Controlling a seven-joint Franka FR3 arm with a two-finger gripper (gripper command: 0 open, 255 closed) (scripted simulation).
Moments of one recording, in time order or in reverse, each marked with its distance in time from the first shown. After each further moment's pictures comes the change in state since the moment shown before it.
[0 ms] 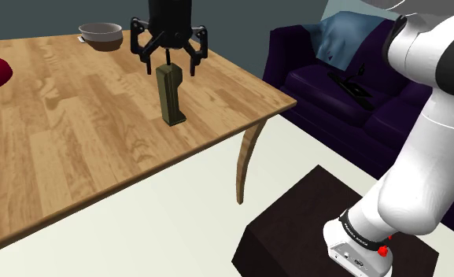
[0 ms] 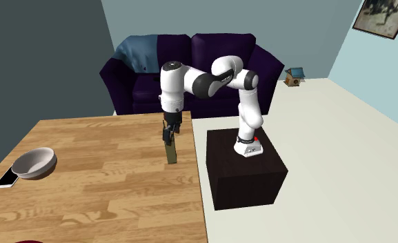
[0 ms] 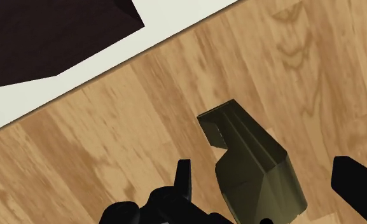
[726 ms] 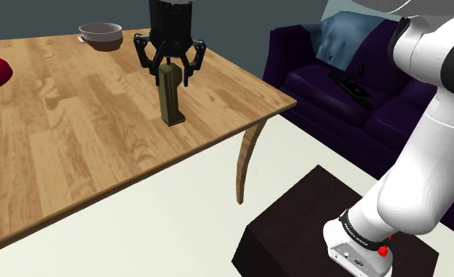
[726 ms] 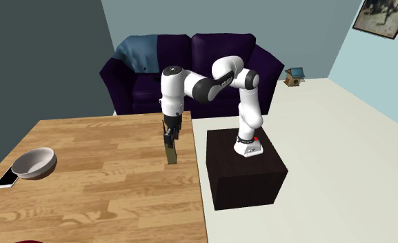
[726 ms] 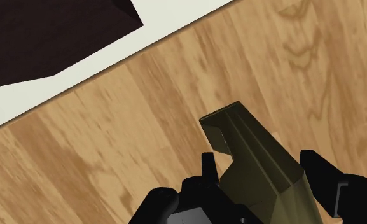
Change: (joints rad) arm -0.018 -0.023 -0.002 -0.076 0.015 0.059 -0.005
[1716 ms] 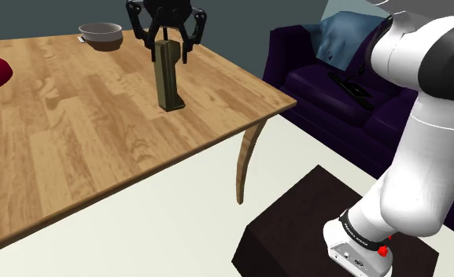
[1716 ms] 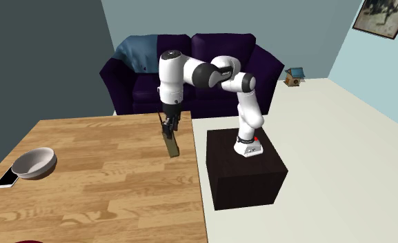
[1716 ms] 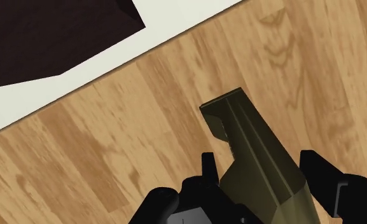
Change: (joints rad) arm 0.083 0.104 0.003 0.288 -0.073 -0.202 0.021
